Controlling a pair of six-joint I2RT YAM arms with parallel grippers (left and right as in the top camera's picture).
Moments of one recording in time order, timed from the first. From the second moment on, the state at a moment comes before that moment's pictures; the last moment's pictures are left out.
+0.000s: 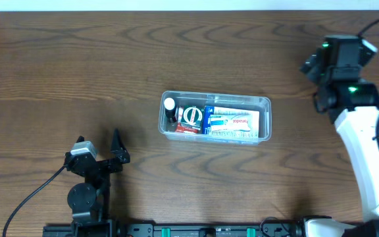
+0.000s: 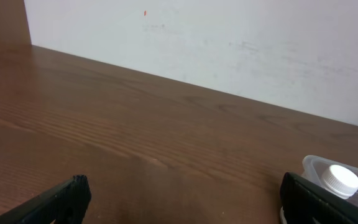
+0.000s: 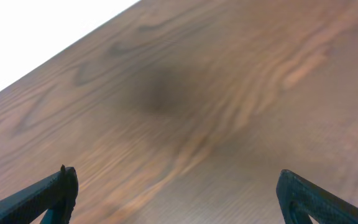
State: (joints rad) left arm 0.09 0.01 0.01 -0.11 0.00 -0.23; right arm 0.07 1.44 1.26 -0.65 0.42 0.63
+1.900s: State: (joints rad) left arm 0.09 0.01 0.02 -0.11 0.00 -0.23; right arm 0.00 0.17 0.01 -0.02 -0.15 0.04
